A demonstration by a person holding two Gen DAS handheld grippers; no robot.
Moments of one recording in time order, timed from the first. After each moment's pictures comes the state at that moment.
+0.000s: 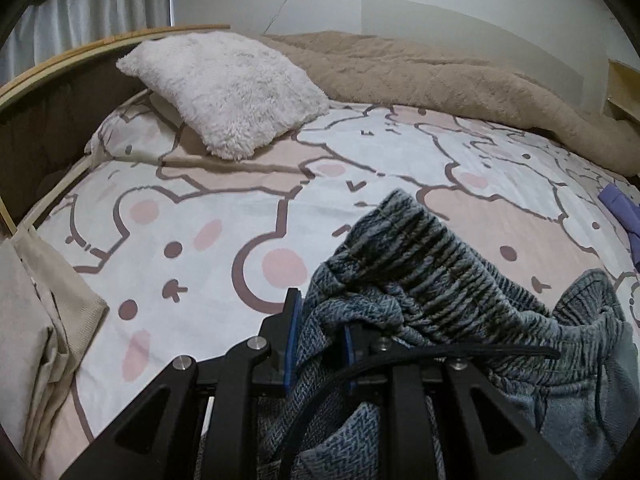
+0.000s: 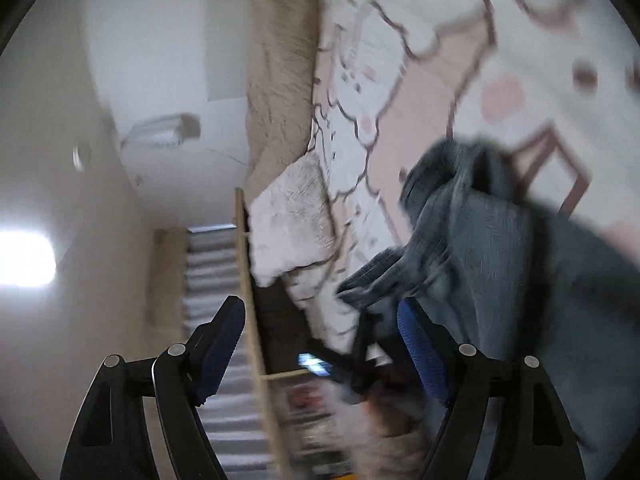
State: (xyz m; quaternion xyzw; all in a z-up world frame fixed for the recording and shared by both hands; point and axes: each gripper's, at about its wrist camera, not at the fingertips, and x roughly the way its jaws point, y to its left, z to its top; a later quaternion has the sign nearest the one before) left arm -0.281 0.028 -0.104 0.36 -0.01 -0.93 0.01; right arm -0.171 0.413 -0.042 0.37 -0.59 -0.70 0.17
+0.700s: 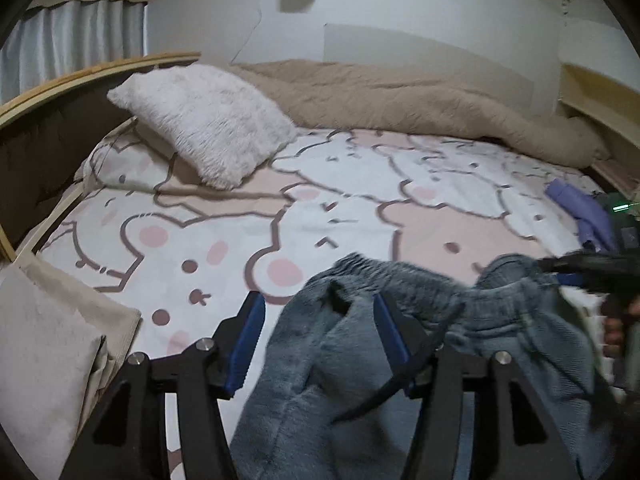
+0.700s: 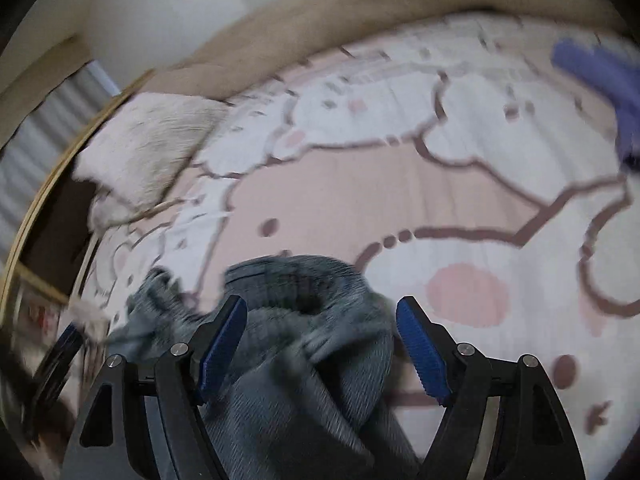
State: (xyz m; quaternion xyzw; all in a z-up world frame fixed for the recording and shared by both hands) left arm -0.212 0.004 -0.049 0.33 -0.01 -0.94 -0.08; right arm -0.292 0.386 -0.127 0.47 -0.23 -0.85 0.05
